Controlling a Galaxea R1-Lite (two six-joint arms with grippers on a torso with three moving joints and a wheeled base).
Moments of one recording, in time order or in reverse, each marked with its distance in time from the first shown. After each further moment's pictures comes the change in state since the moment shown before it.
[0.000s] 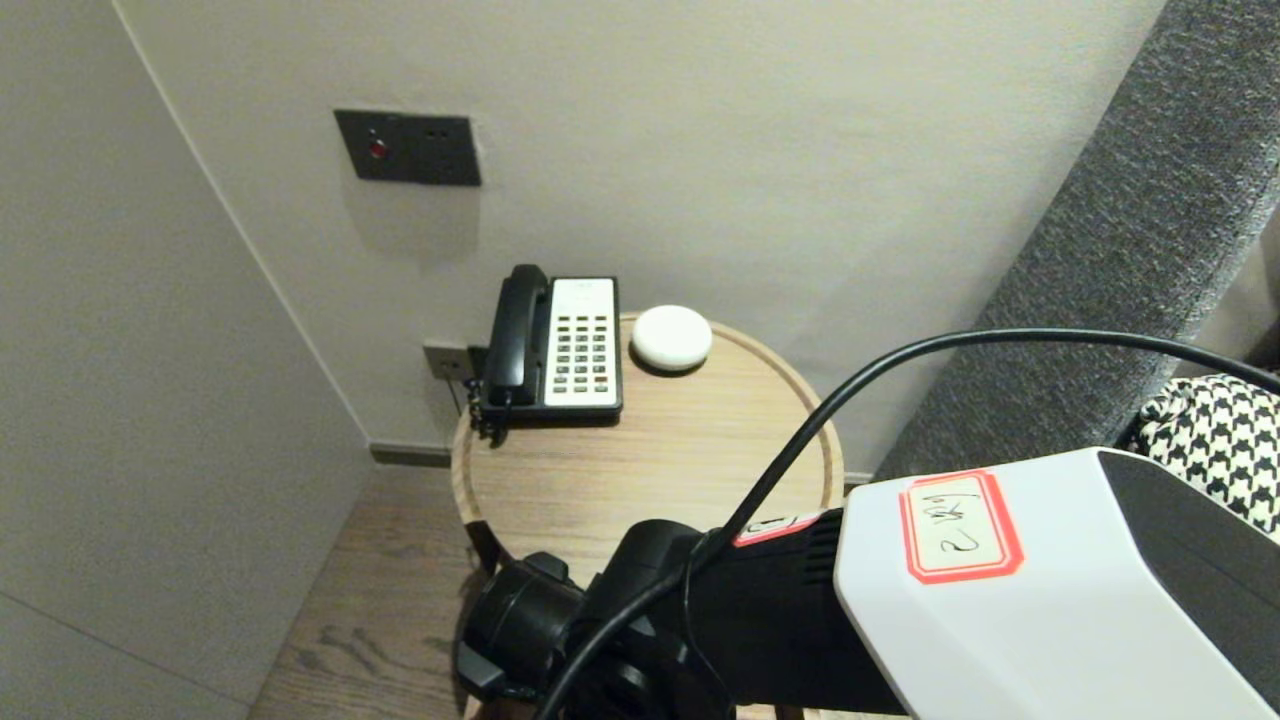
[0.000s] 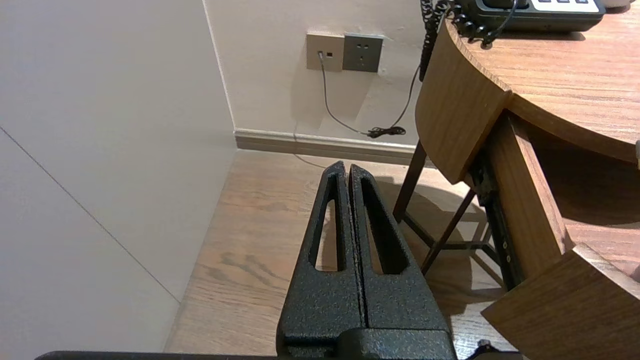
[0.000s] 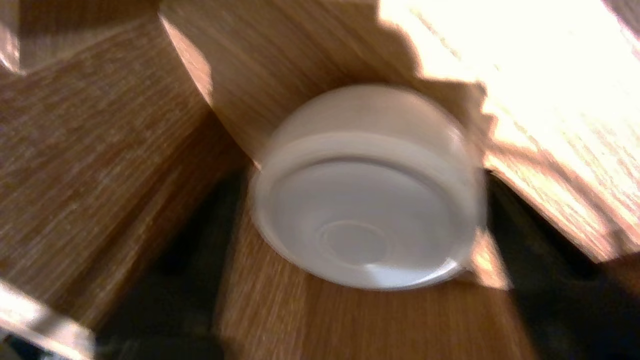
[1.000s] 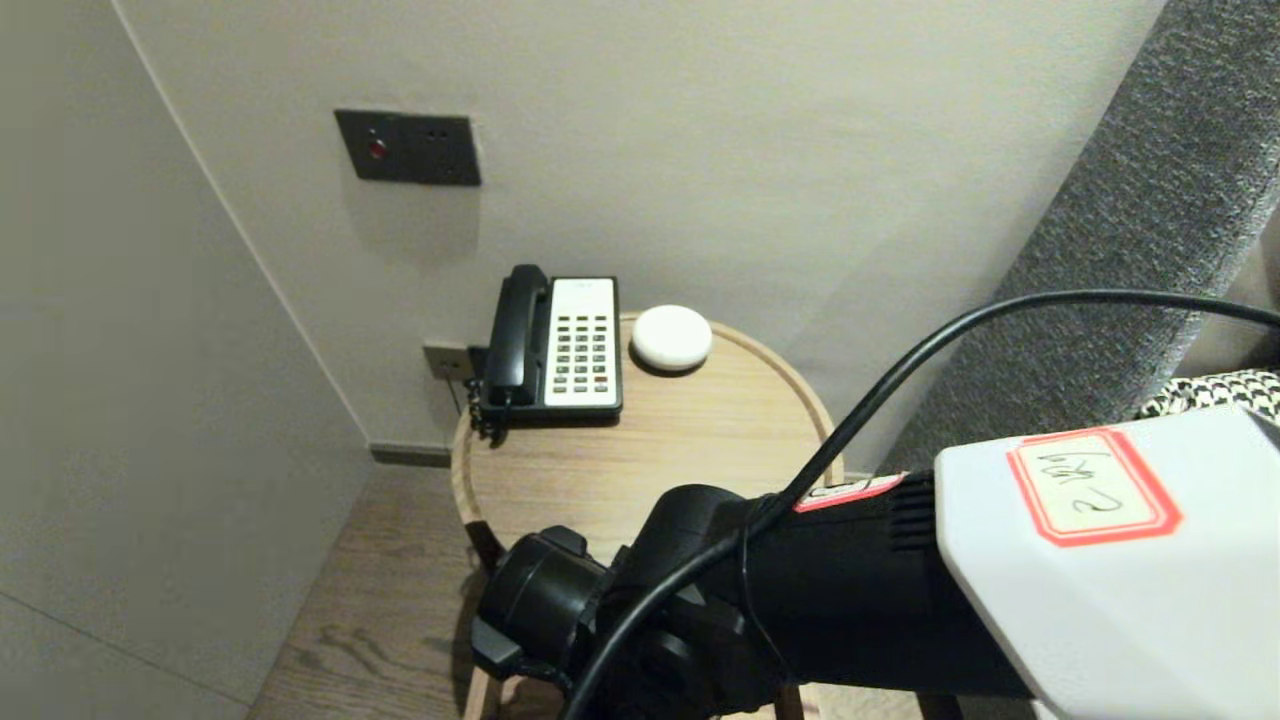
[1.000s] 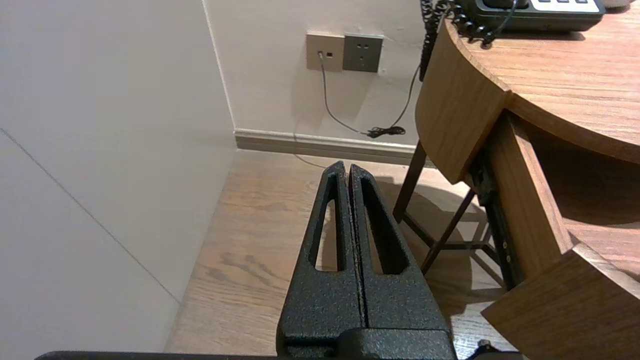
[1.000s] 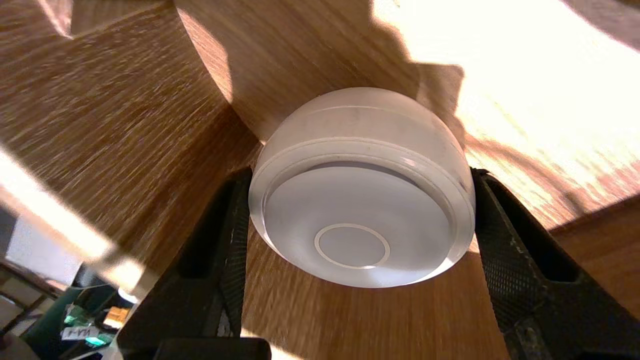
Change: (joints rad) left arm 0.000 0.000 0.000 0.000 0.000 0.000; right arm -0.009 -0.078 0.016 0.039 0.002 0.008
